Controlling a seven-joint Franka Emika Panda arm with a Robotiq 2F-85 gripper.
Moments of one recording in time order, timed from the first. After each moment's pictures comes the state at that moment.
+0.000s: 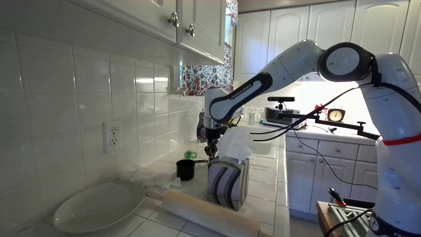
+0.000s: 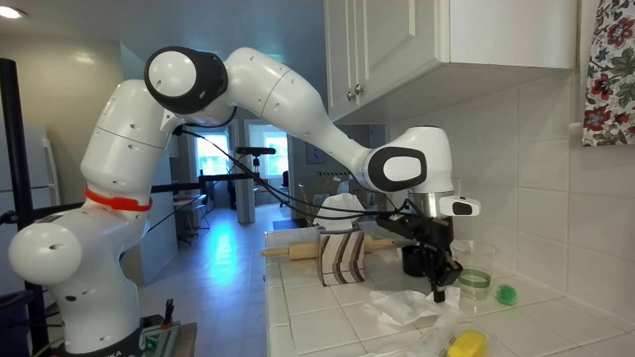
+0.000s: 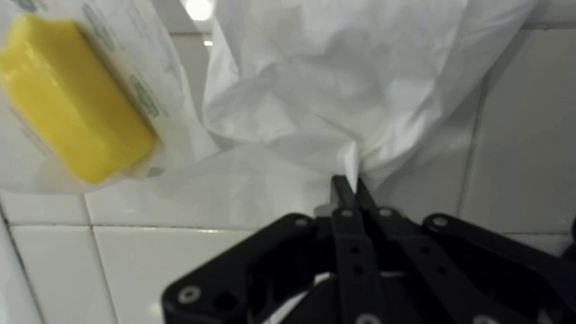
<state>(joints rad) -0.19 0.41 -0.12 -1.78 -0.03 2.25 -0.13</state>
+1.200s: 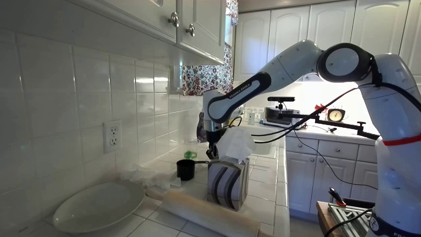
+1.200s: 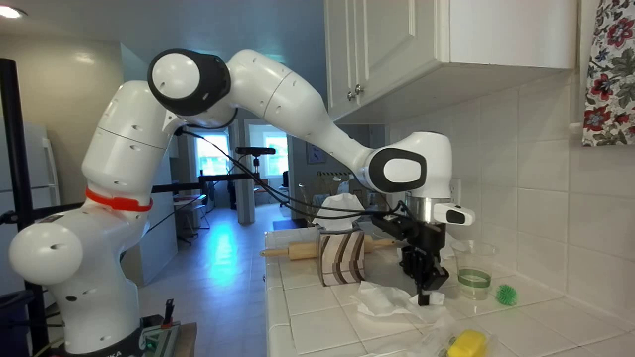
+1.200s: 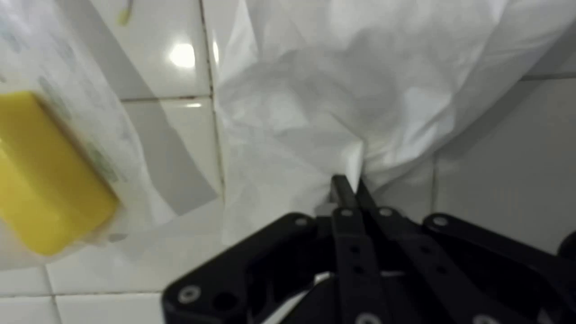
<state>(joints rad) -0.18 0.42 -0.12 -1.77 0.01 2.13 -0.10</state>
